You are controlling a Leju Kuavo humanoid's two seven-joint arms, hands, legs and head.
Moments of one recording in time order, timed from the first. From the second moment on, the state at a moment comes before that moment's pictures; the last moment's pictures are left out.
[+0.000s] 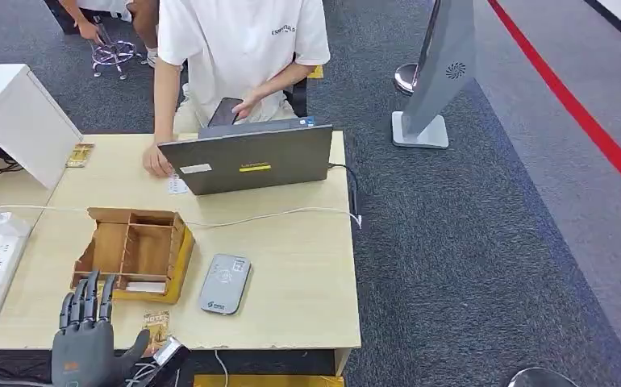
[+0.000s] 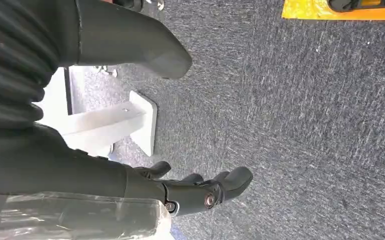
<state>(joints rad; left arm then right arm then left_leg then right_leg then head) 0.27 0.18 -0.23 -1.53 -1.31 0.60 0.10 -0.07 0.22 -0.93 -0.21 1.42 -0.31 0.14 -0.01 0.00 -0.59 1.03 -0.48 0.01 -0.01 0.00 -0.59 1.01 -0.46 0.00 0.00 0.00</state>
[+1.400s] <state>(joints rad) 0.31 0.02 0.31 -1.57 -1.47 0.69 -0.46 -0.07 0.22 -0.88 -0.21 1.50 -0.28 0.12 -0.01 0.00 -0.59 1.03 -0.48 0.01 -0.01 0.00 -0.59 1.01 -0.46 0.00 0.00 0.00</state>
